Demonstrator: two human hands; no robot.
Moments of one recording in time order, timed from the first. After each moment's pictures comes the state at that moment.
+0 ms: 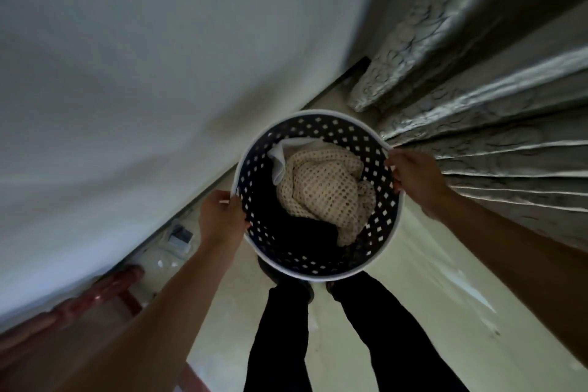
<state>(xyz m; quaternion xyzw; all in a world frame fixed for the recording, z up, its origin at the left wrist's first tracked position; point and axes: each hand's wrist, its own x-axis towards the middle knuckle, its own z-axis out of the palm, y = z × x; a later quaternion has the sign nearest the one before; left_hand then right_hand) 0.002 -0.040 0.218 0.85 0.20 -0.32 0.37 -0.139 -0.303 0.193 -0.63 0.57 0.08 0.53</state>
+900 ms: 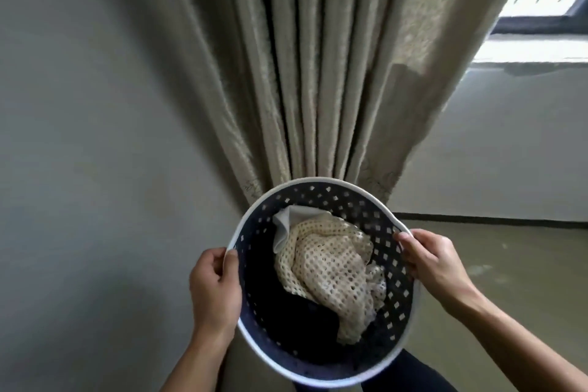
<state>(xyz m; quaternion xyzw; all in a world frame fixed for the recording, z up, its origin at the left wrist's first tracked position) -0.079 -0.042 0.612 0.77 -0.32 -0.29 0.47 -0.378 -0.097 0.613 -0.51 0.65 -0.32 0.46</state>
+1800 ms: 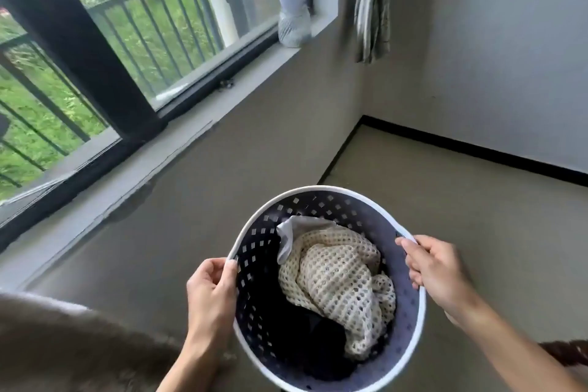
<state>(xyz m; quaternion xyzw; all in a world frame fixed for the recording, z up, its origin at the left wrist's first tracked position) -0.622 -0.254 0.645 0.47 -0.65 -0.54 0.25 -0.803 -0.013 0.637 -0.04 0.76 -0.61 0.23</state>
